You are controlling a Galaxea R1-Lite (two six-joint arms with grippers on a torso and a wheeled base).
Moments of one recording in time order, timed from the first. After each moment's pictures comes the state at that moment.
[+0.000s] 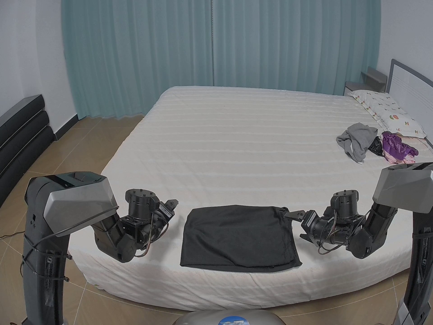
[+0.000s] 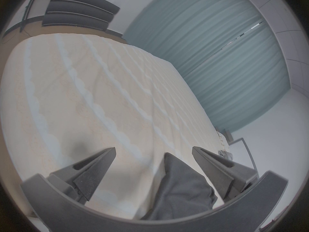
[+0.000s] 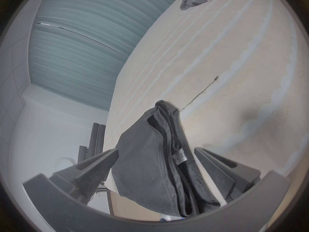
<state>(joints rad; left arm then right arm) -0.34 2.44 -0.89 -1.03 0.13 -1.03 0.25 2.32 -0.64 -1.08 0.26 0.95</state>
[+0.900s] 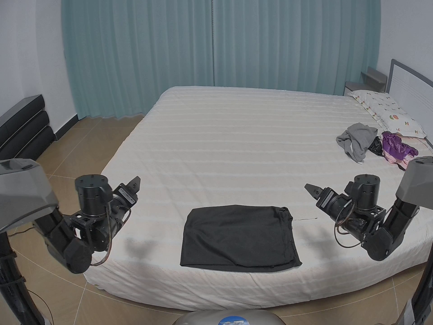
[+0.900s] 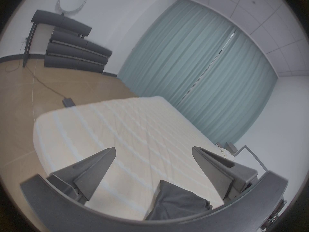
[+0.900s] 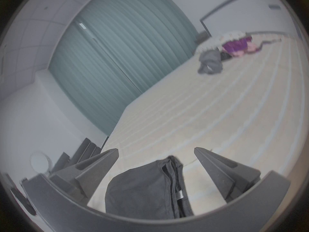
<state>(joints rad) -0.31 2.03 -0.50 -1.22 0.37 -0.80 0.29 2.11 -0.51 -1.26 -0.12 0.73</state>
